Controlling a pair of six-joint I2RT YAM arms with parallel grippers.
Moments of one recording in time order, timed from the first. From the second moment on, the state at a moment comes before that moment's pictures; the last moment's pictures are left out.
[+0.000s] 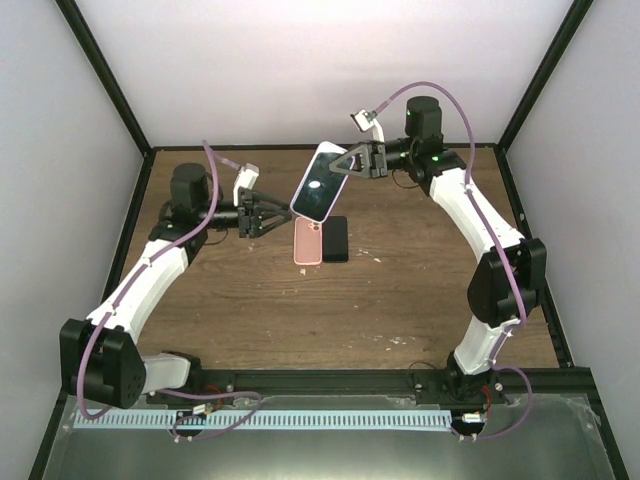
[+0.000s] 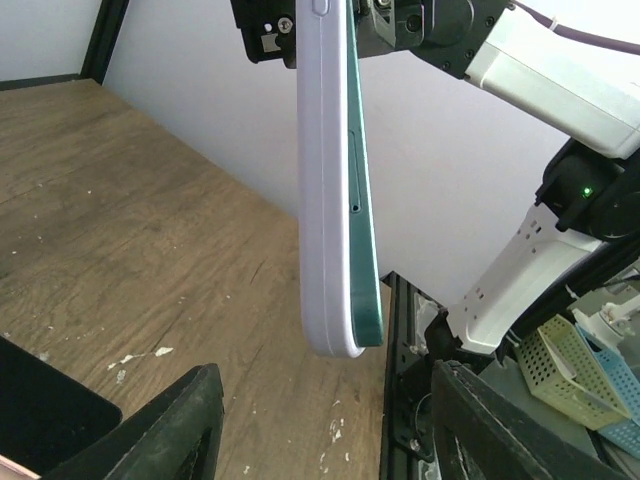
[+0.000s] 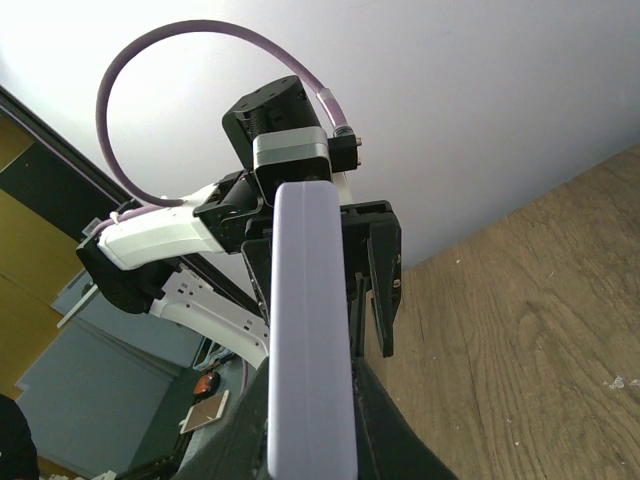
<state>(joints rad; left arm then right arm) -0.23 1.28 1.00 -0.03 1.19 -0.29 0.30 1.75 1.64 -0.14 -1.47 0.42</state>
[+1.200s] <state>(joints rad) -0.17 1.32 0.93 0.12 1.16 -0.43 0.36 1.72 1.63 -0.07 -1.52 0.48</state>
